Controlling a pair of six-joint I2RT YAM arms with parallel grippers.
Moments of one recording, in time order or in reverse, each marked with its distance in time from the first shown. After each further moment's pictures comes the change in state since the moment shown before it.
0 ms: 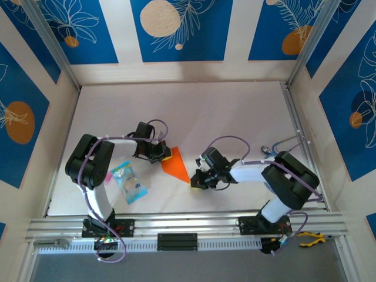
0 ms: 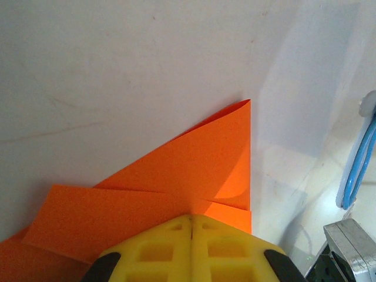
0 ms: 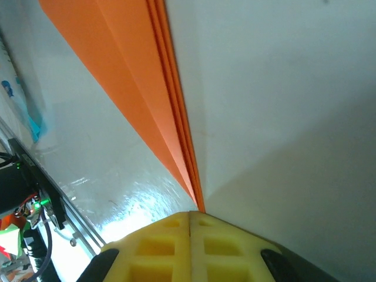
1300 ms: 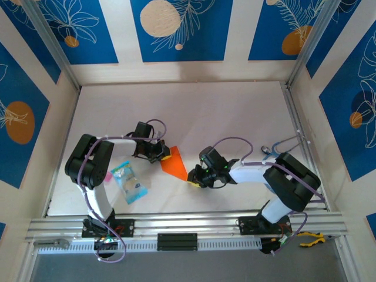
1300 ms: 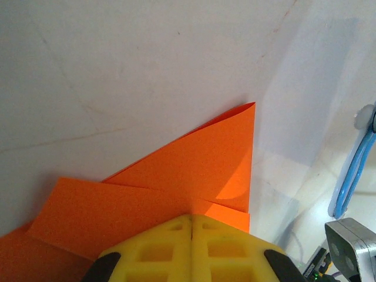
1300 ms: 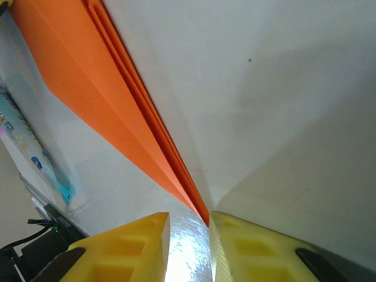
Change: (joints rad) left arm 0.008 -0.001 0.000 0.003 -0.003 -0.049; right arm 0.028 -0.006 0.017 0.044 0.119 0.307
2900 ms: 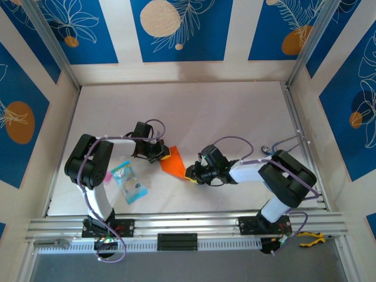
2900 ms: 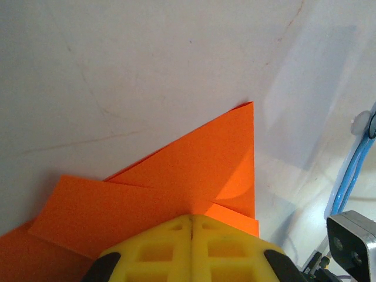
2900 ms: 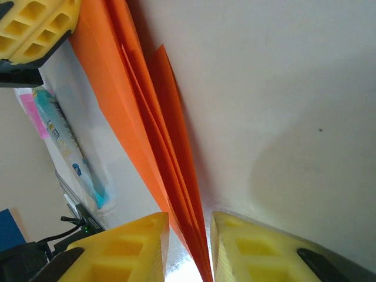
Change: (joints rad) left arm 0.008 -0.002 -0.006 0.008 0.000 -0.021; right arm -0.040 0.050 -0.032 0.211 -0.053 0.010
